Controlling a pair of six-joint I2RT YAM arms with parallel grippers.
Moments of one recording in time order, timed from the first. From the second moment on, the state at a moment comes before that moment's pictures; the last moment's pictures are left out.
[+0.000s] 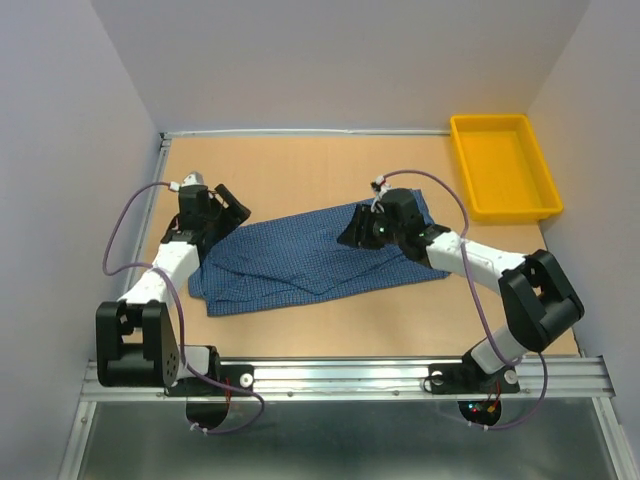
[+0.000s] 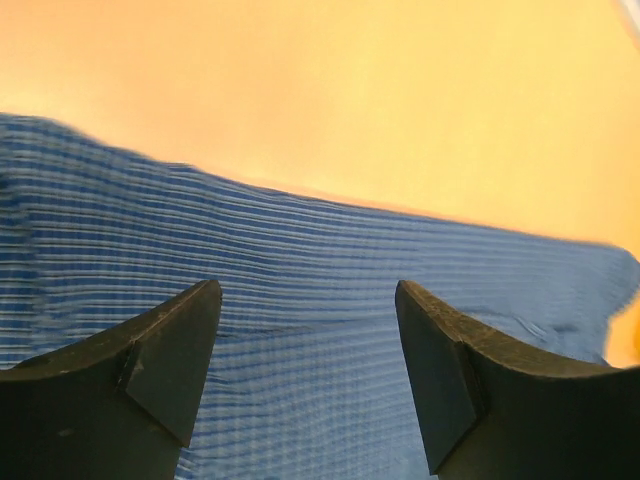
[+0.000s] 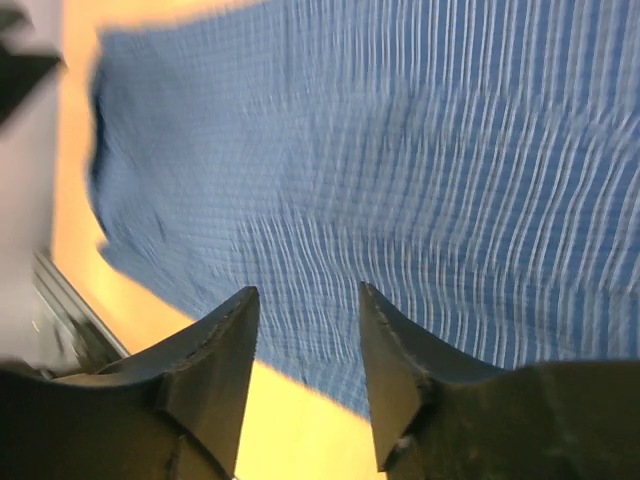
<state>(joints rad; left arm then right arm) 0.00 1.34 0.77 -0.12 0.09 -0.68 0.61 1.54 0.85 0.05 -0.29 0.65</state>
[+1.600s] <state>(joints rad) -0.17 1.49 0.76 -0.24 -0.18 -0.76 0.34 1.64 0.93 -0.27 0.01 0.37</state>
